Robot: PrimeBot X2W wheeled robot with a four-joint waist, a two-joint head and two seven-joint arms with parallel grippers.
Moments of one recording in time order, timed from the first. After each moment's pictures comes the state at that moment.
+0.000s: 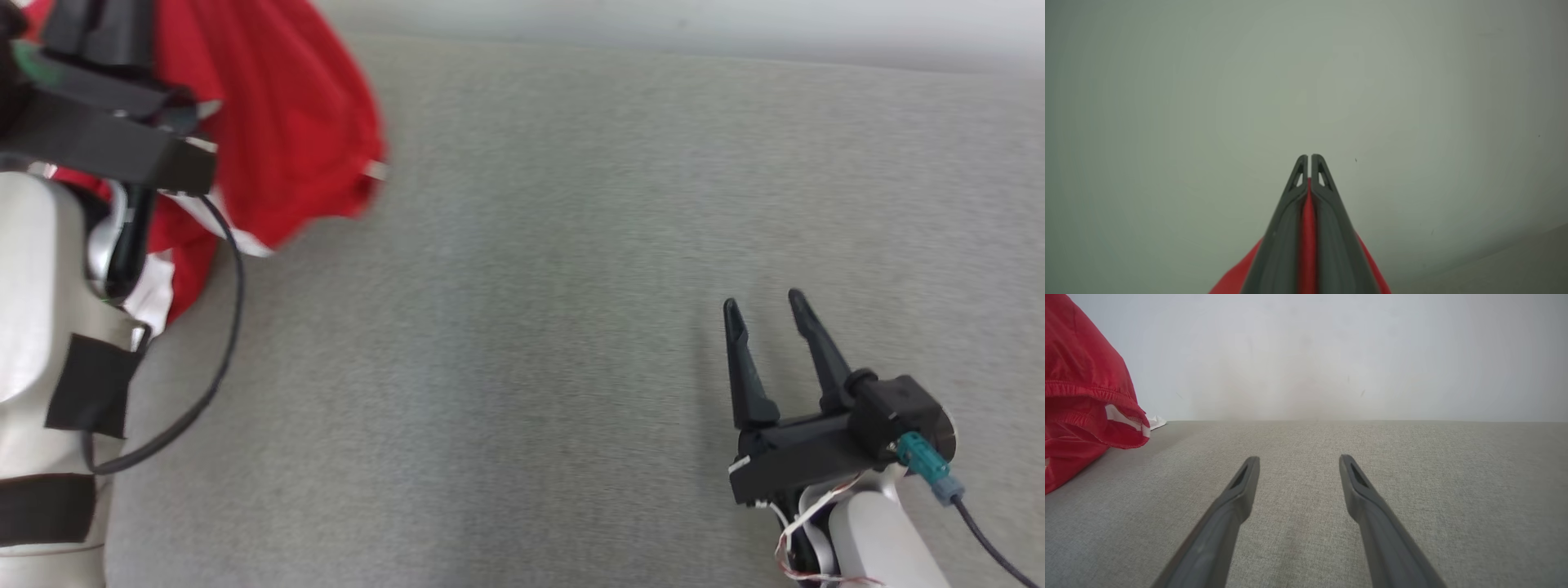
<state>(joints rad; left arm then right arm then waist) -1.03 0.27 -0.14 0.29 -0.20 -0.13 -0.22 -0.31 -0.10 0.23 0.20 0.12 0.13 -0.26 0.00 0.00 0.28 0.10</state>
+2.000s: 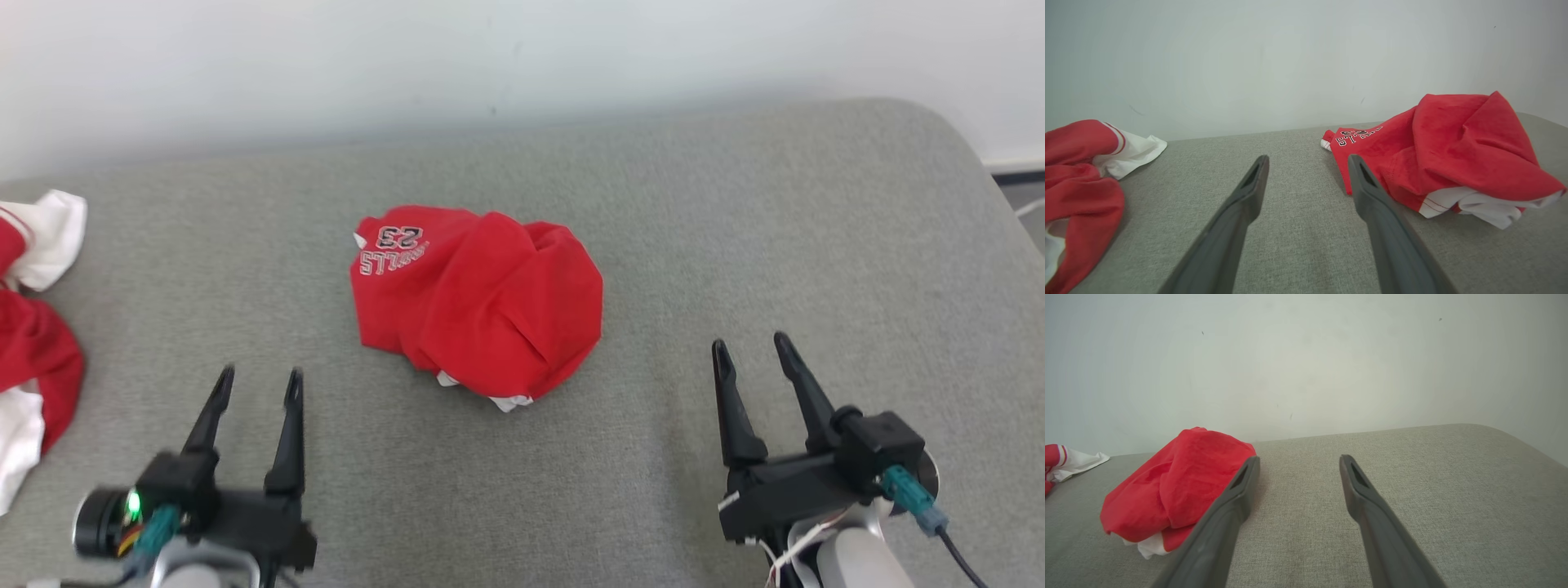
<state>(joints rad) -0.32 0.12 -0.06 0.24 -0.08 0.02 -0.26 -0.24 -0.06 0.23 0.21 0.13 0.13 -0.26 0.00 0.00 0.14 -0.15</state>
